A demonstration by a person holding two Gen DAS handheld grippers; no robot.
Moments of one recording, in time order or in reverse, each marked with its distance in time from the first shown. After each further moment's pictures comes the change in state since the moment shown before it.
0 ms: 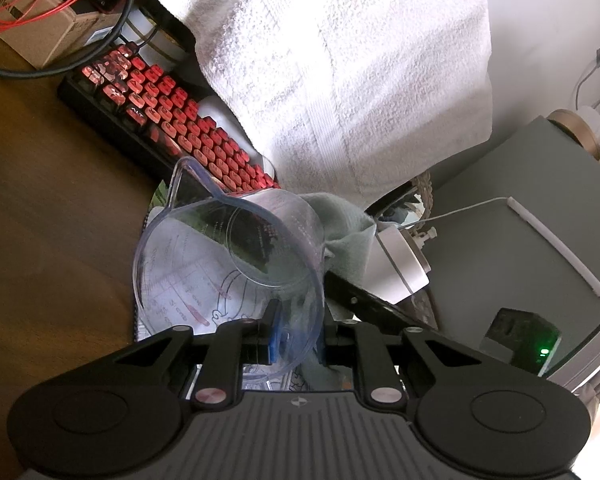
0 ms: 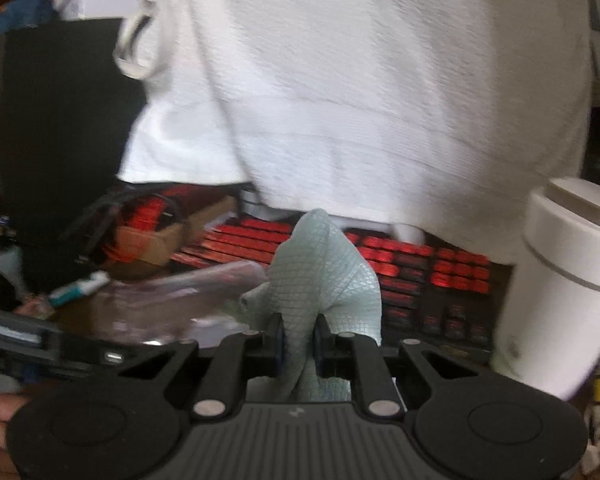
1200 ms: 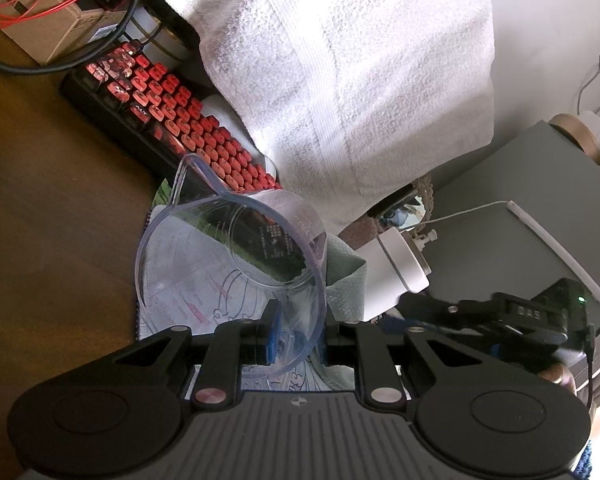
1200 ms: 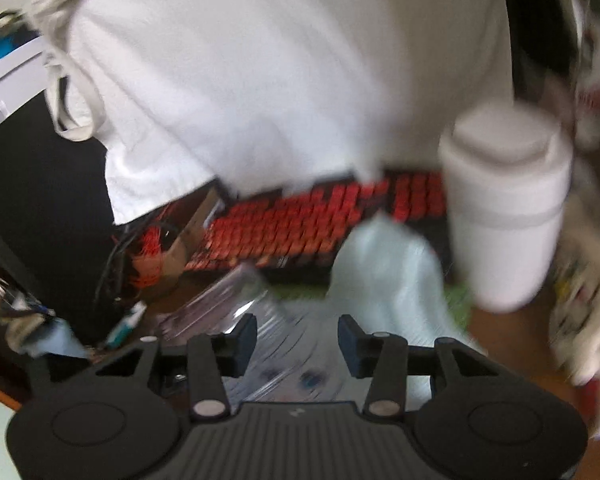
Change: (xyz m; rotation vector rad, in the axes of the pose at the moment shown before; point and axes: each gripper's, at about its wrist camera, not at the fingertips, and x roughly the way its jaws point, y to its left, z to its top) left arm 0.001 0.003 0.000 -0.020 0.004 -0.003; right arm -0.042 -0.047 0.041 0.432 0.256 0.103
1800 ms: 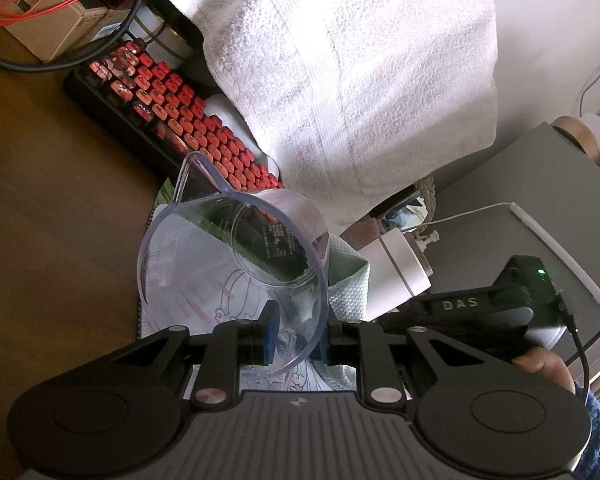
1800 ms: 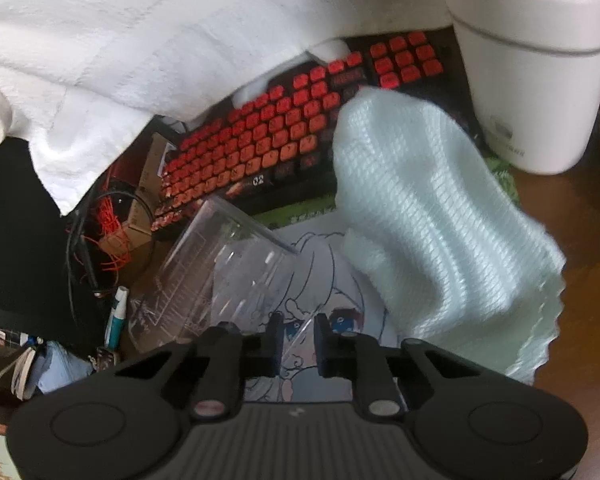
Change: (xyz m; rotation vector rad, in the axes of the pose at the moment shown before) left arm -0.001 -0.001 -0.002 -0.004 -0.010 0.007; right arm 0.069 0.007 -0.007 0.281 0.238 -0.055
